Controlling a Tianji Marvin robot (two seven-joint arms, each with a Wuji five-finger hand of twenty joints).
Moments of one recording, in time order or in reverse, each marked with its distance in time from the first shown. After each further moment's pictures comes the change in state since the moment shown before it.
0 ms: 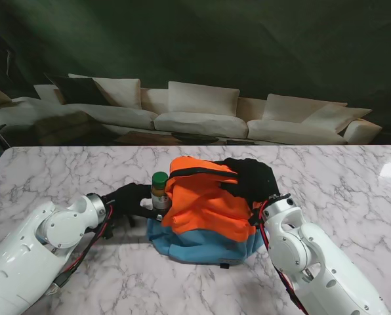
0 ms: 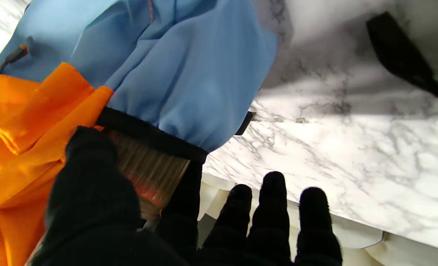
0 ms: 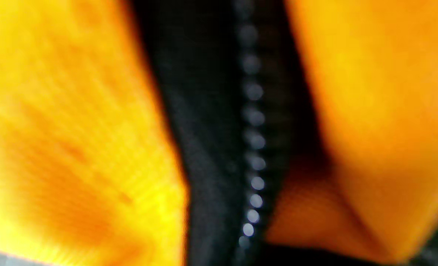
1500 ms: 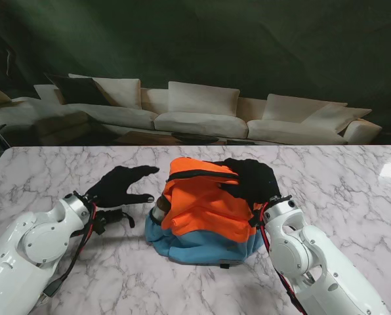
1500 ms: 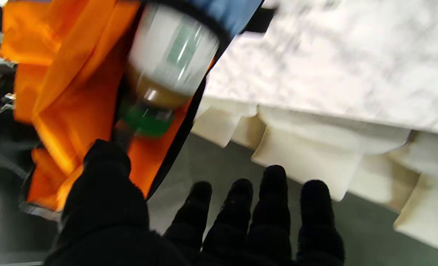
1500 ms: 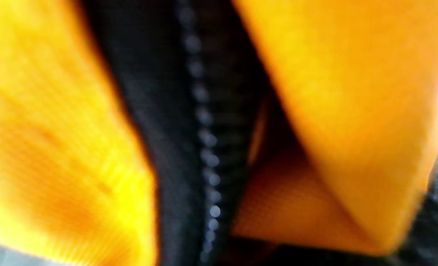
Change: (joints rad) left arm 0.150 -0.025 -0.178 -0.134 0.088 -0.163 0.235; right arm -0.022 0.000 0.011 -0.023 -0.003 -0.008 -0.012; left_hand 0.032 0.095 0.022 0.011 -0.167 0.124 -0.140 -0.073 0.051 0.000 0.011 0.015 0.048 0.003 0.029 0.010 0.041 0.022 0.089 -0.049; right_hand 0.002 0.000 -0.001 0.000 0.000 0.000 0.000 0.000 0.000 -0.001 -0.009 0.000 0.000 0.000 -0.023 0.000 -0.009 0.000 -0.002 0.000
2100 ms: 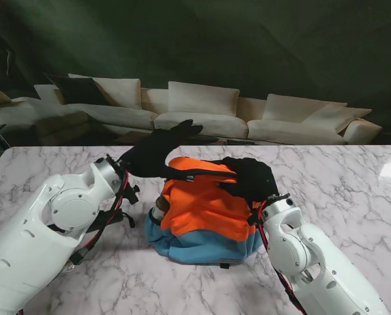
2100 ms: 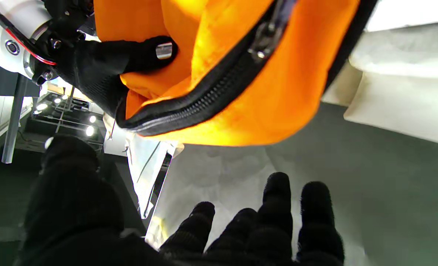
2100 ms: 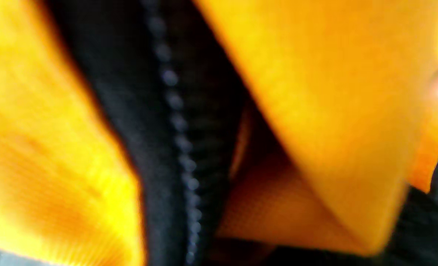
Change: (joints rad) left arm -0.233 -0.007 0.217 -0.115 -0.083 0.066 -0.023; right arm 0.017 0.000 -0.014 0.006 0.010 0.006 0.004; left_hand -0.159 -0.088 -0.008 0.000 -0.137 0.056 -0.066 -0.077 -0.236 0.073 -0.075 -0.127 -0.052 0.032 -0.024 -0.061 0.000 0.000 -0.042 -0.031; right_hand 0.005 0.000 -0.002 0.000 0.000 0.000 0.000 -0.003 0.000 0.000 -0.015 0.000 -0.004 0.000 -0.045 -0.001 -0.023 0.001 -0.019 -0.004
